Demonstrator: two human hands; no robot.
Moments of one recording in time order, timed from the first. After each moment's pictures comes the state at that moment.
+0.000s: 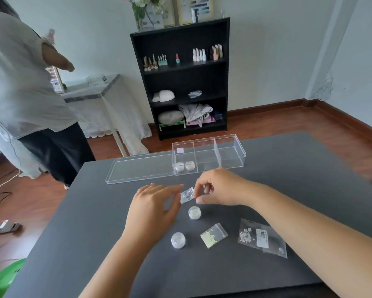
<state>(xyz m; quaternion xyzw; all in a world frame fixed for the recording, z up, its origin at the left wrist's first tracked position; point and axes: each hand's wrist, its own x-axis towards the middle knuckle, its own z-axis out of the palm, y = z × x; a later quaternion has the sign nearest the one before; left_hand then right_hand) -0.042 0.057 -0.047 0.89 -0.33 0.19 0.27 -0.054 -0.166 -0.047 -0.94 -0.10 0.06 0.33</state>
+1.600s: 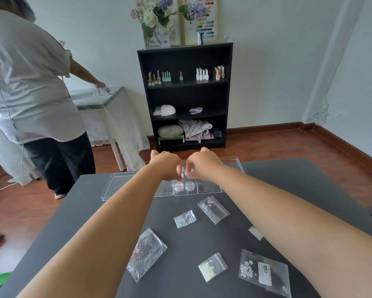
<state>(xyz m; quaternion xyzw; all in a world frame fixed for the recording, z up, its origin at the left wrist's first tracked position) 0.136 -0.031 -0.020 0.94 -0.34 -0.02 -0.06 0.064 -0.166 -0.021 -0.99 0.02 -0.04 0.17</state>
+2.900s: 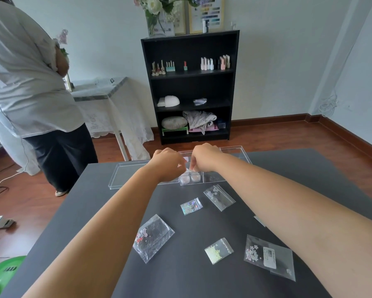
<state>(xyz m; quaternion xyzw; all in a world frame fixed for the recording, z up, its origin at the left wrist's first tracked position) 0.118 -0.001 -0.035 0.93 -0.36 -0.02 0.02 0.080 -0.155 -0.031 -0.99 0.02 0.04 0.10</state>
